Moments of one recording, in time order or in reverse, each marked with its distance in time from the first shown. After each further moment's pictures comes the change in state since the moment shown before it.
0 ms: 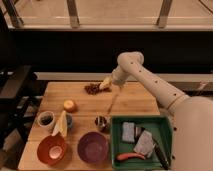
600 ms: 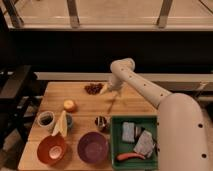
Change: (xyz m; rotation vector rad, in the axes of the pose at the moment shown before) arm -0.004 0.023 0.065 -0.112 -0.076 0.060
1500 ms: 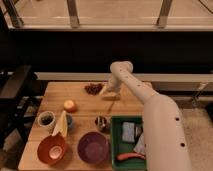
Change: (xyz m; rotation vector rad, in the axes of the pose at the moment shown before) arm 0.014 0.002 0.040 0.034 -0.066 0.027
